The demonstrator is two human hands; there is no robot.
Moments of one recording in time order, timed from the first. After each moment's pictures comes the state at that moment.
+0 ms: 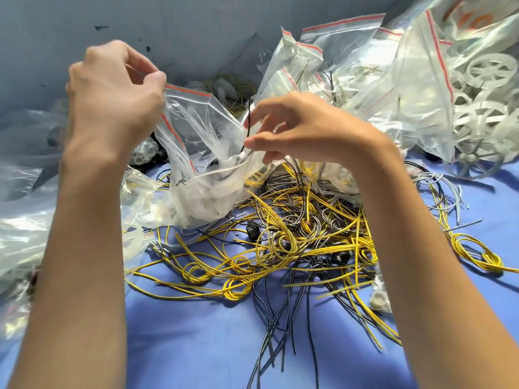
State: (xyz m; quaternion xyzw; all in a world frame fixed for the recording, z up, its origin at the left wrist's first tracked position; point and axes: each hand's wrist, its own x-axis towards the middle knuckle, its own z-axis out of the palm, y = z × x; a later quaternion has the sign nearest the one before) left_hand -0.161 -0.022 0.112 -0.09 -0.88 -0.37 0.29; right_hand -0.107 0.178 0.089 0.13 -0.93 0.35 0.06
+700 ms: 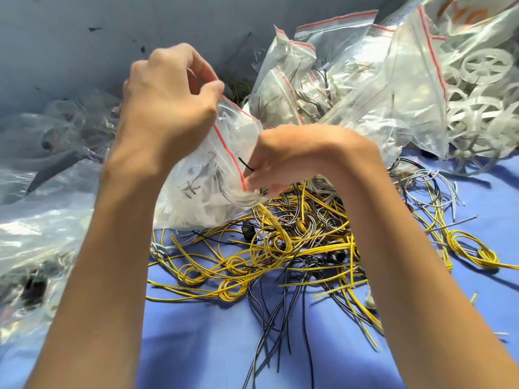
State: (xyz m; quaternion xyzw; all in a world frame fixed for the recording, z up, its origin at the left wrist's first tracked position) left_hand -0.137 0.020 0.111 -0.20 -0.88 -0.34 0.25; right_hand -0.107 0.163 0.086 0.11 -0.98 0.15 -0.10
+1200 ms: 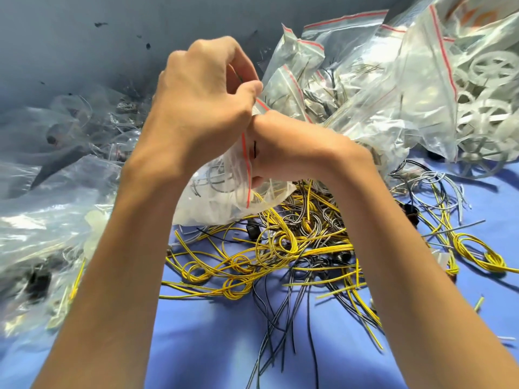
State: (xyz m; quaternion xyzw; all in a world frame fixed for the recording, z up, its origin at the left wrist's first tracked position) left_hand -0.126 0.031 0.113 -0.27 -0.87 -0.34 0.23; right_hand -0.103 0.147 0.088 0.15 -0.96 0.22 -0.01
